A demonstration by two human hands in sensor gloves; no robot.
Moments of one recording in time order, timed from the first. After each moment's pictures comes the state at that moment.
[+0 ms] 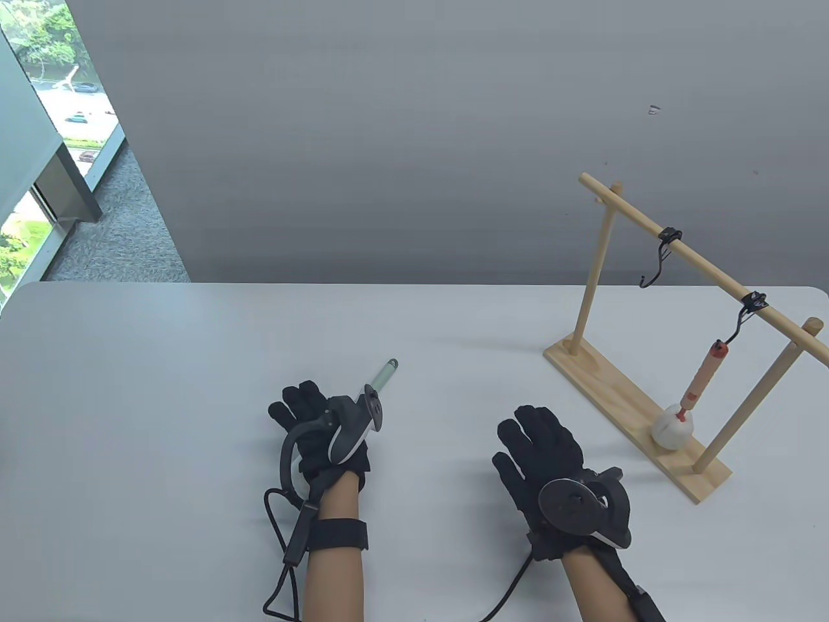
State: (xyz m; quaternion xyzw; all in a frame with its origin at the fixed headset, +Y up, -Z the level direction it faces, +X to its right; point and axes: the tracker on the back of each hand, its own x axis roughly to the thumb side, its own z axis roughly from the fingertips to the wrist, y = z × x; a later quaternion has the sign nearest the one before) left_hand -0.136 -0.750 -0.425 -0.10 0.16 -0.10 0.98; right_hand 0.165 -0.706 -0.314 0.20 -0.22 0.93 0.21
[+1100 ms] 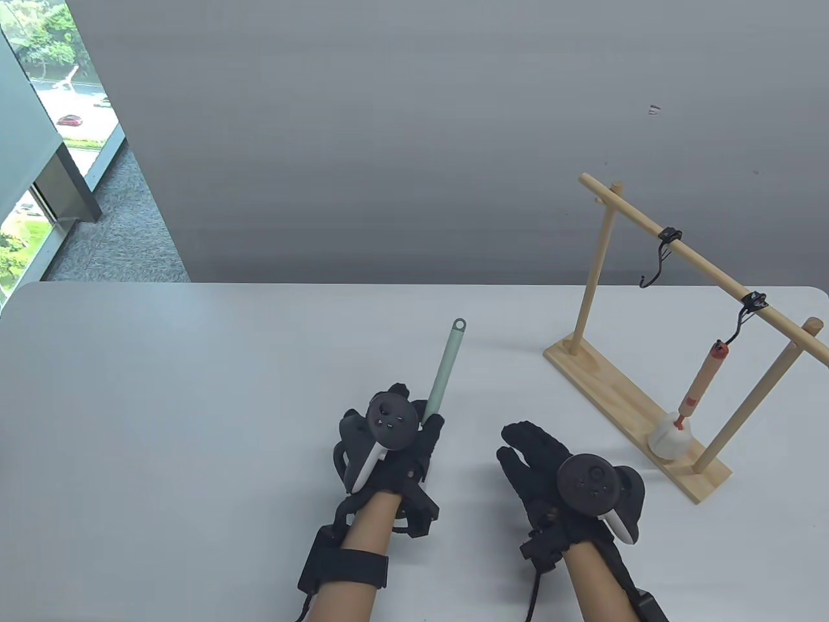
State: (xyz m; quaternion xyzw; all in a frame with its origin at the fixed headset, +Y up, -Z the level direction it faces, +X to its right) left_hand -0.071 -0.715 -0.375 0.01 -0.03 0.30 0.95; right_hand 0.179 -0.713 -0.320 0.11 -0.10 0.91 0.40
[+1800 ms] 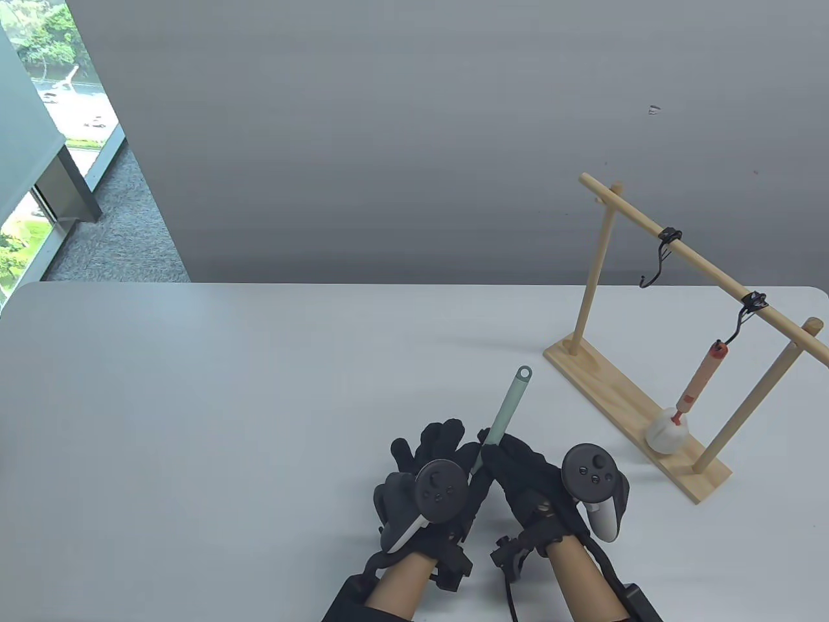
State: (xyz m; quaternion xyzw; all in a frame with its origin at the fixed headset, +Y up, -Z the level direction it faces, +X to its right) left_hand -0.025 -0.717 -0.310 0.05 -0.13 0.27 0.95; right_hand 0.157 -0.734 -0.330 0.11 0.00 0.82 0.57
